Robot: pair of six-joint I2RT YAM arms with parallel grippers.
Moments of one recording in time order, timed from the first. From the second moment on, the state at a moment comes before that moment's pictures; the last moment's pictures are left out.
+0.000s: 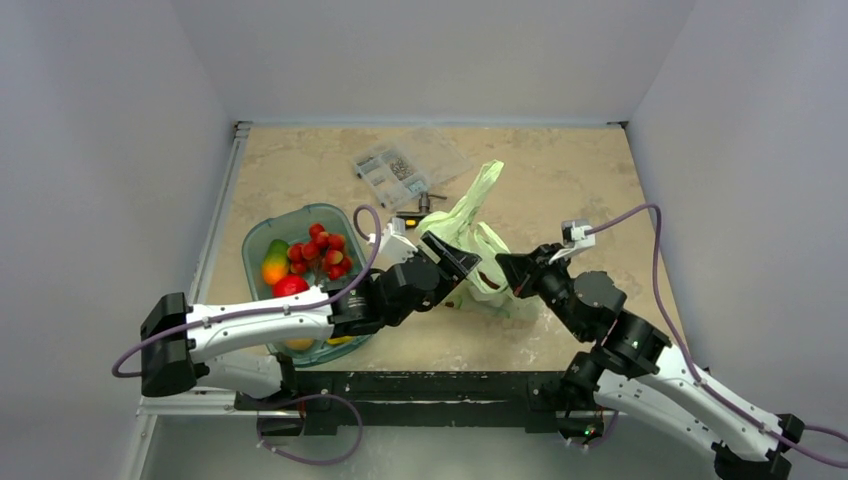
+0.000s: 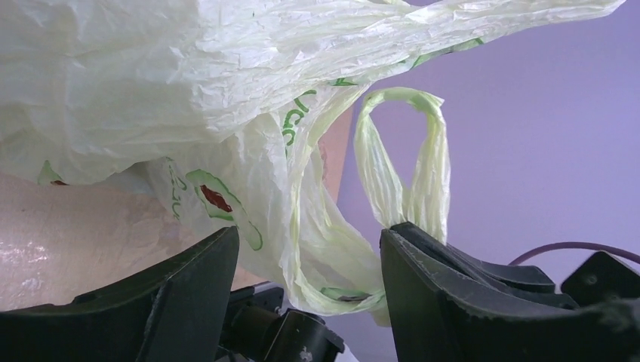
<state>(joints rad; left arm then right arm) -1.25 1.26 0.96 -0.18 -0.58 -1.59 0.90 0.48 0.60 -0.25 0.39 0.57</state>
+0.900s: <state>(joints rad) -1.04 1.31 0.68 0.38 -0.35 -1.31 0.90 0.56 0.76 -0.49 0.08 0.50</state>
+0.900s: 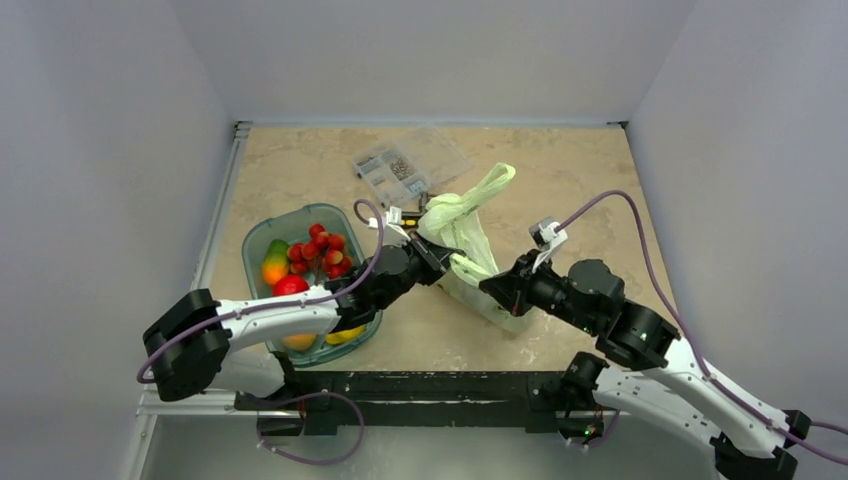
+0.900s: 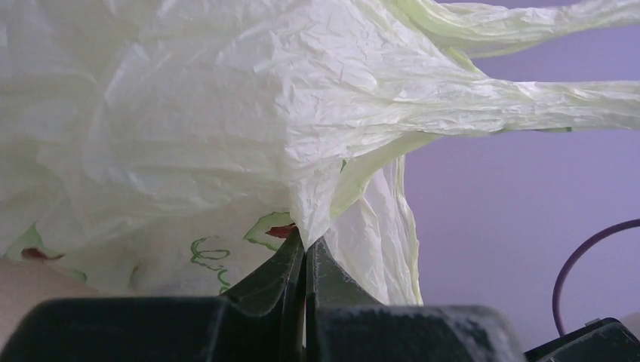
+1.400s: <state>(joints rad) -0.92 1.37 0.72 0.37 -0.03 -1.06 0.90 0.85 0.65 -0.37 -0.36 0.41</state>
